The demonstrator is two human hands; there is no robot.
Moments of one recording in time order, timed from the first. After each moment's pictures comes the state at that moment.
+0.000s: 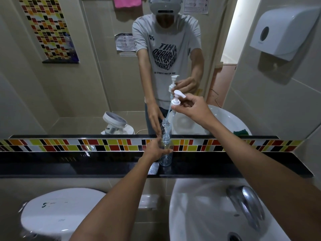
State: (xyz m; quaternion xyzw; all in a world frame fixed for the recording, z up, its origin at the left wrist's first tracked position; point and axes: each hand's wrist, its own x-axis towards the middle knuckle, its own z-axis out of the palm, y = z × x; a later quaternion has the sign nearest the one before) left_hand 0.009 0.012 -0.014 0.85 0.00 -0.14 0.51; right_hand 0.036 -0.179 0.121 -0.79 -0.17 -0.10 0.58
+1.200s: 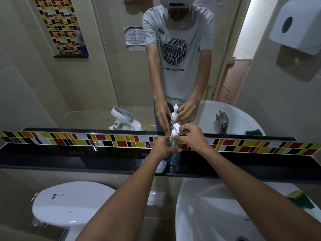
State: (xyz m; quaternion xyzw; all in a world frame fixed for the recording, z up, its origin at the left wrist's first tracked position) left_hand 0.010 0.014 -0.017 0.85 0.02 -0.12 0.51; right_hand 0.022 -0.146 0.015 -0.87 -0.08 -0.04 0.48
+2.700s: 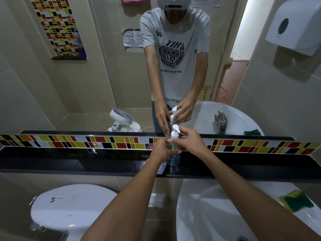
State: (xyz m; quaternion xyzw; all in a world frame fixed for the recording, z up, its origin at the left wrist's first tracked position) left_hand 0.004 0.012 -0.015 0.85 0.01 -0.12 0.51; right_hand 0.003 -0.138 0.023 -0.82 -0.06 0.05 0.56
